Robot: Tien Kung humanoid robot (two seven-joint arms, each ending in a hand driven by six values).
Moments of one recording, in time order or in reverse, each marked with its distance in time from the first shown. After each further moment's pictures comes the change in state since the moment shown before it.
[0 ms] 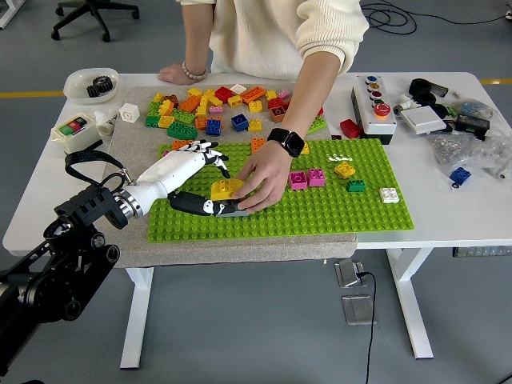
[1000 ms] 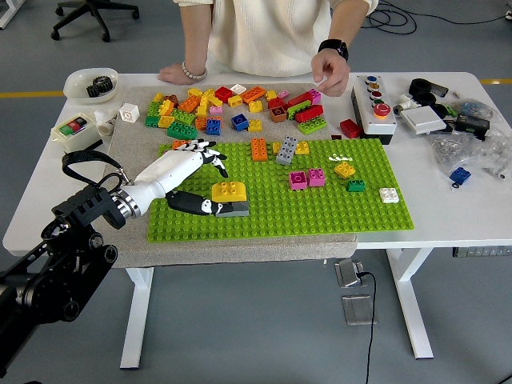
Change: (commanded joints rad) left arm 0.011 0.002 -0.007 -0.010 0.006 -0.003 -0.003; right arm 0.003 -0.001 0.002 0.000 0.002 0.000 0.001
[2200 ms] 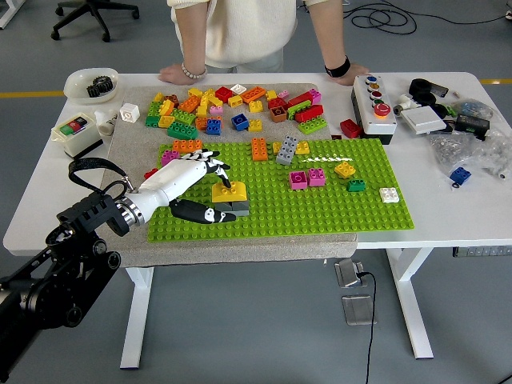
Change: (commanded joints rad) left arm 0.010 -0.010 0.014 0.014 0.000 -0.004 -0.003; right arm 0.001 -0.001 0.001 0.000 -0.003 0.000 0.000
